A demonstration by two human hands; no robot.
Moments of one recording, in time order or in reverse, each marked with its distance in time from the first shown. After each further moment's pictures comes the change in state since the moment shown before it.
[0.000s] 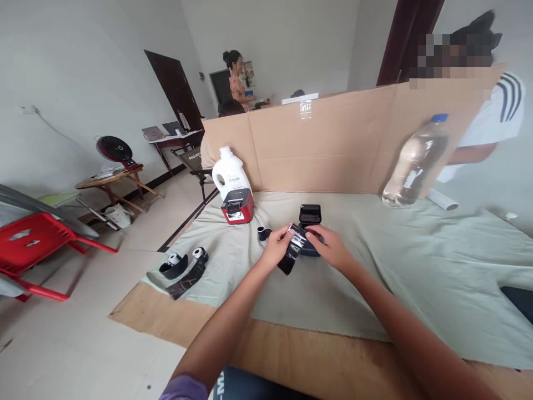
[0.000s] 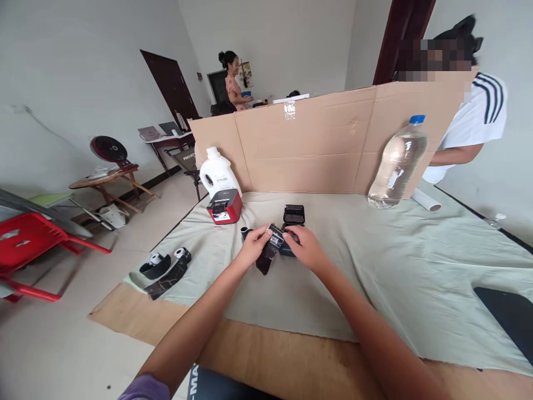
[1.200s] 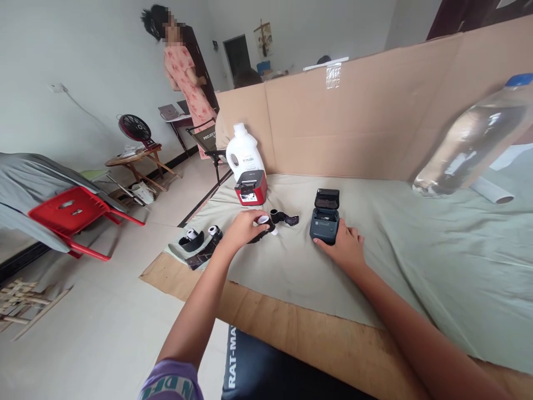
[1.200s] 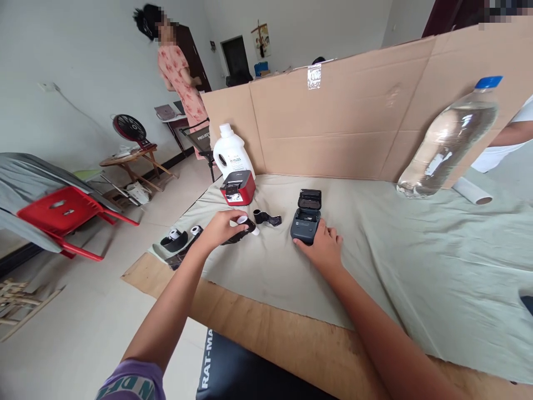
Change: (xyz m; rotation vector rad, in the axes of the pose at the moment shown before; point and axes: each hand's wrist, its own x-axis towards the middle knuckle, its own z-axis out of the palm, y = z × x) left_hand -0.031 0.039 -0.125 0.845 -0.077 0.169; right_hand -0.029 0.028 0.041 -0.527 0.021 0.263
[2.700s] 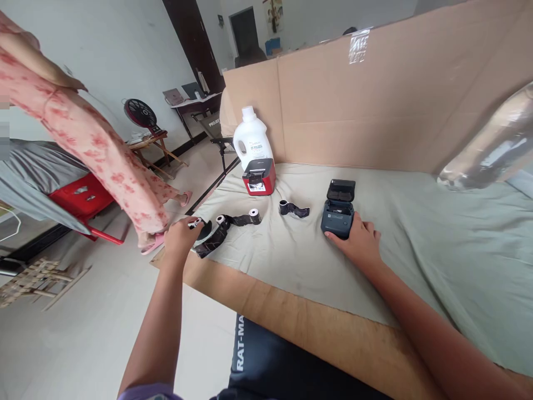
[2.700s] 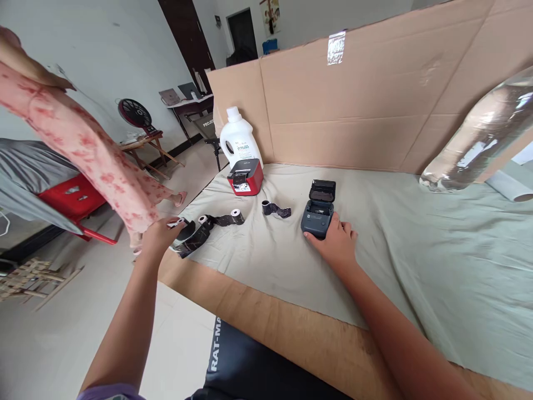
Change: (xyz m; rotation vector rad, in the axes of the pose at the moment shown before) left_hand -0.113 -0.112 -0.089 0.549 0.260 -0.864; right_hand 0.000 -0.001 0.000 0.007 0.002 0.015
